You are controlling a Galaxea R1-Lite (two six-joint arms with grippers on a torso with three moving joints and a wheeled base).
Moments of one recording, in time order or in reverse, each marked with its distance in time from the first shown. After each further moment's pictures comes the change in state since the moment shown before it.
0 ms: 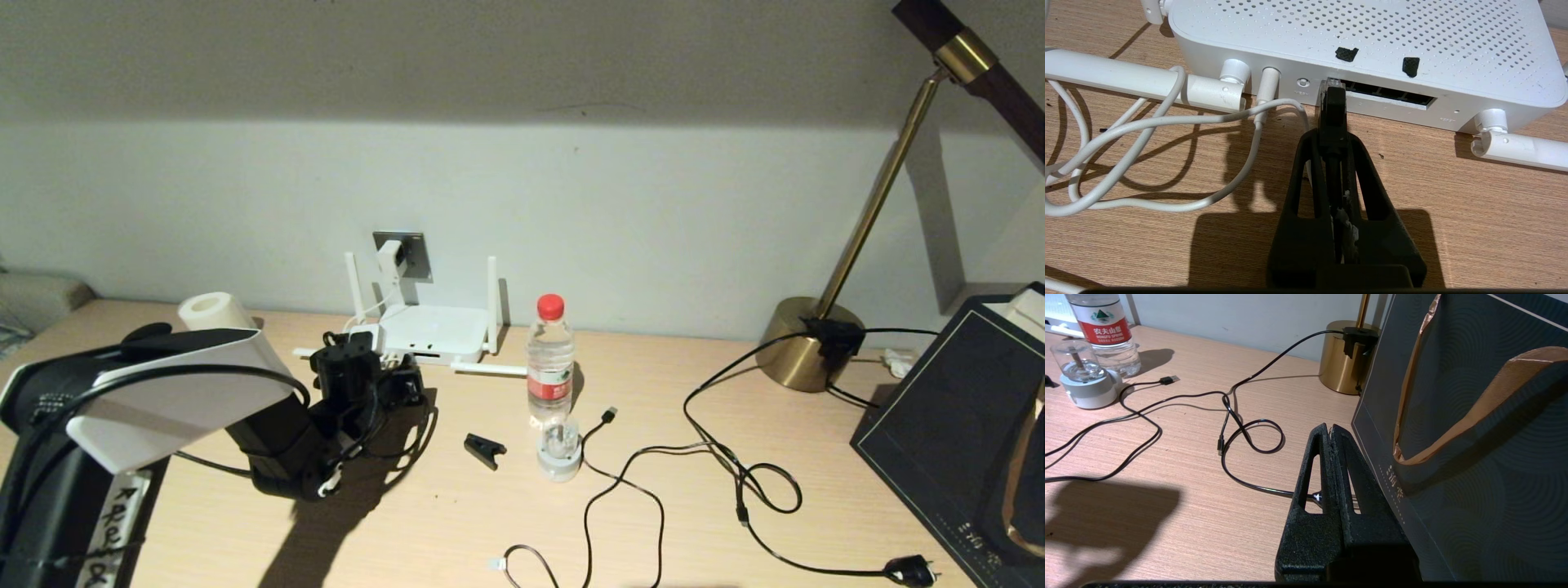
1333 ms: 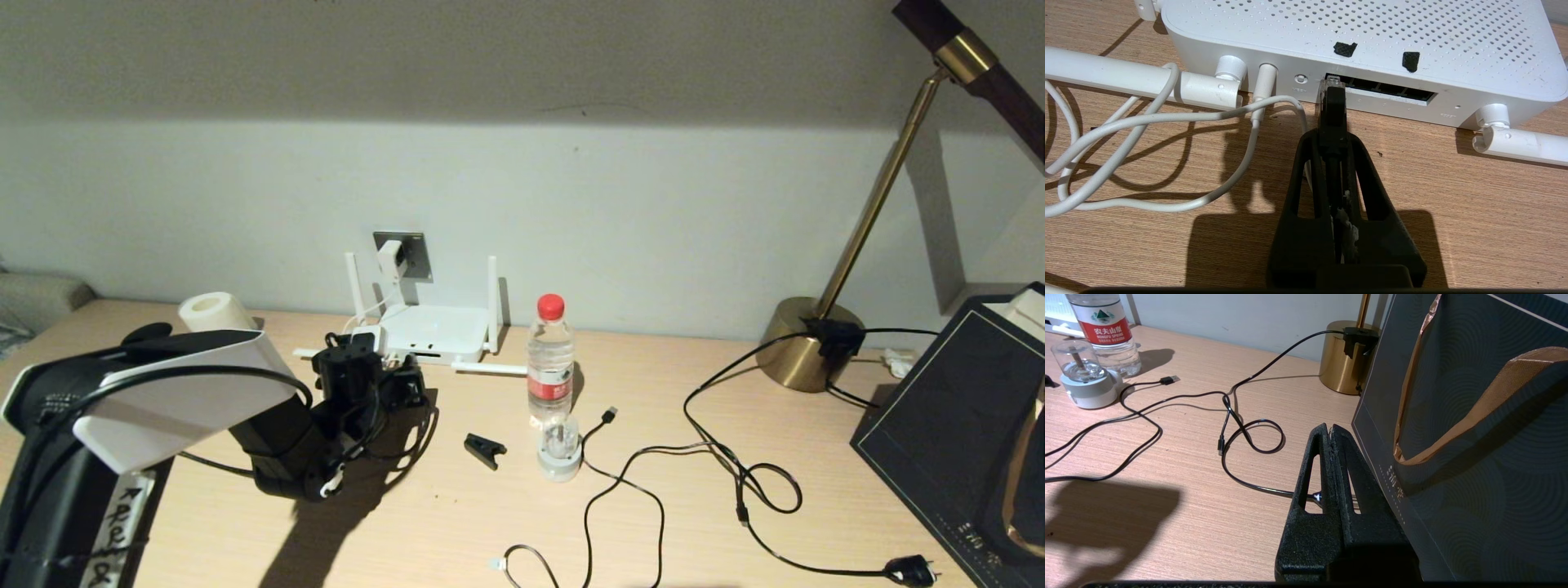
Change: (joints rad) left arm -0.003 0.010 -0.007 -0.001 -0.007 0.000; right arm 0.000 0.000 0.000 0.000 0.000 0.000
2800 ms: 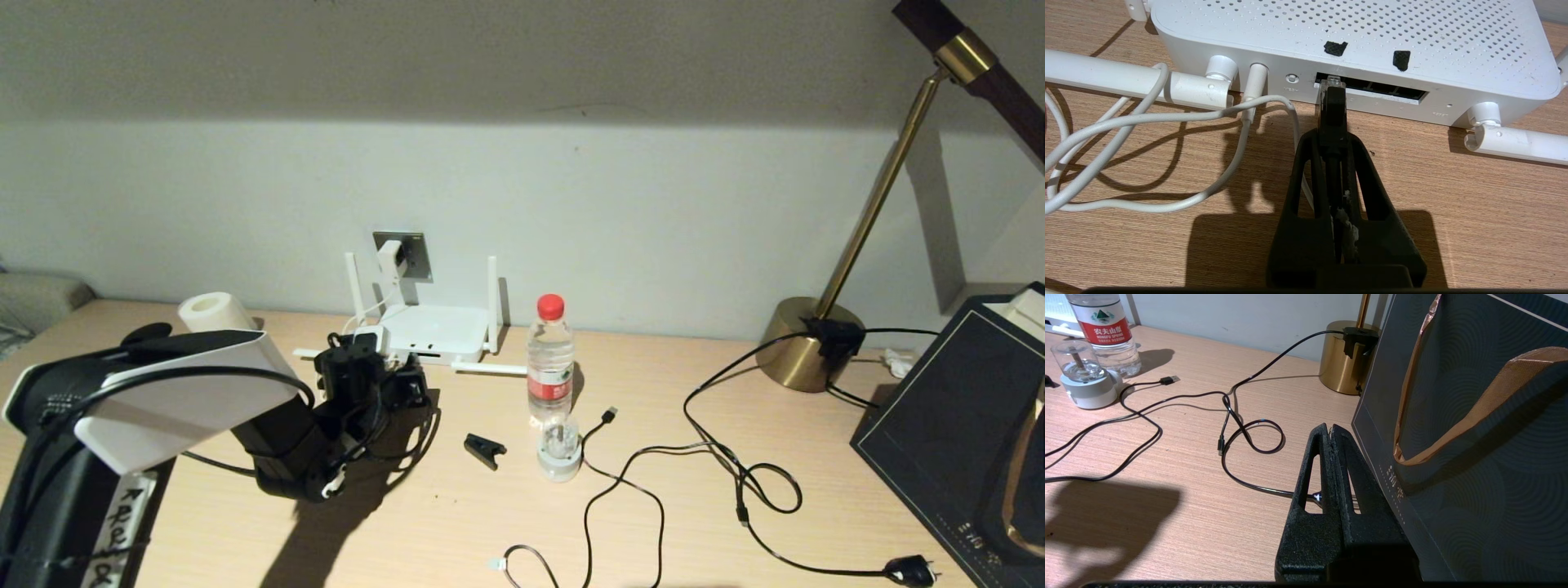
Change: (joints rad) left arm -0.007 0.000 0.000 0.000 0.000 0.001; right arm 0.000 0.000 0.000 0.000 0.000 0.000
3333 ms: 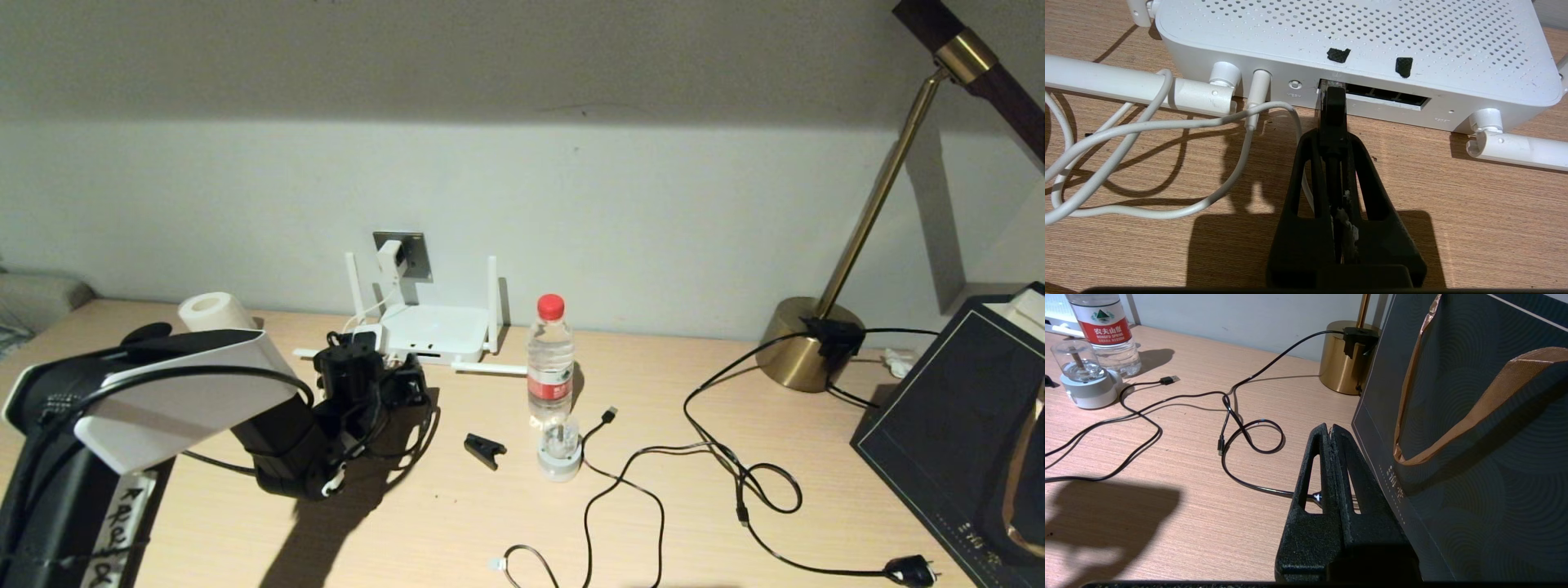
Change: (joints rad) left arm 0.003 0.001 -0.008 0.000 0.000 0.000; right arm 0.000 0.000 0.000 0.000 0.000 0.000
